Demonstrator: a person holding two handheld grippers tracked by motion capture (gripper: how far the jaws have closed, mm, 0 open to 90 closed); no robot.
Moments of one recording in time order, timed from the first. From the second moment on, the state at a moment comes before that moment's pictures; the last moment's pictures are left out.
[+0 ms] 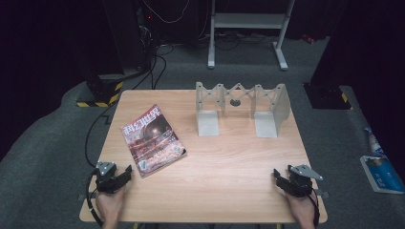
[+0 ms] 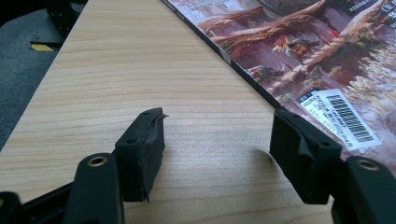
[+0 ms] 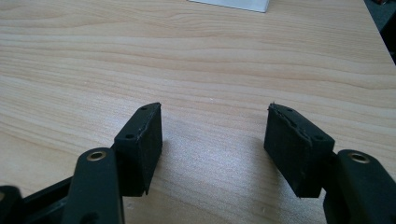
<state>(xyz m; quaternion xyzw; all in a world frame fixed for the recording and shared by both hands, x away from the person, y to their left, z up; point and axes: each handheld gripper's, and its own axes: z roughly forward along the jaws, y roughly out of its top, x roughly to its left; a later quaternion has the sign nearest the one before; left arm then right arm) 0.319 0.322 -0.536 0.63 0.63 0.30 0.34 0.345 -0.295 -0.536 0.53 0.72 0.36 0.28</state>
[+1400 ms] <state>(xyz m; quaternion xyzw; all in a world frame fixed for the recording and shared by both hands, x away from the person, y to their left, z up) 0.317 0.326 -0.529 0.60 0.66 0.25 0.39 0.345 -0.295 -0.536 0.52 0.72 0.36 0.28</state>
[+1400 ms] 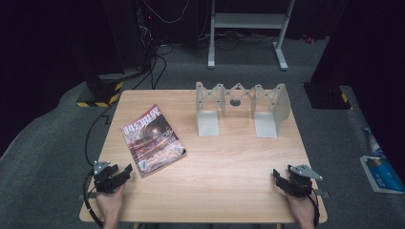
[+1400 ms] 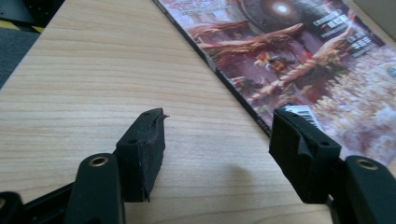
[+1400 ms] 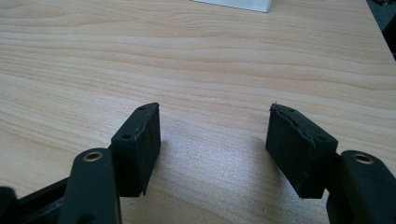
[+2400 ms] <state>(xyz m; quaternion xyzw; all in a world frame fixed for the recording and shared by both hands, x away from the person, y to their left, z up) 0.359 0.279 -0.525 0.61 0.66 0.23 0.36 0.345 -0.295 -0.536 0.52 0.72 0.37 0.28</state>
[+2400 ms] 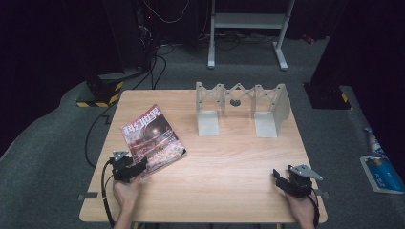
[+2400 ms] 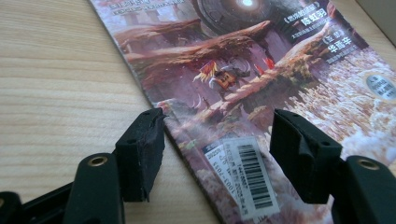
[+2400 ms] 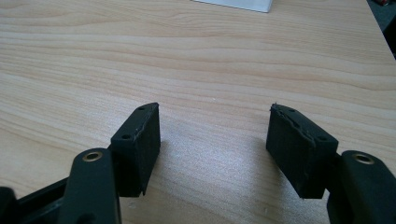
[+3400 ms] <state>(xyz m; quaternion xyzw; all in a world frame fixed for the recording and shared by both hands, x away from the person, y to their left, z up) 0.364 0.261 -0.529 0.62 0.65 0.27 0.33 0.345 -0.294 -0.536 0.52 0.72 0.37 0.27</state>
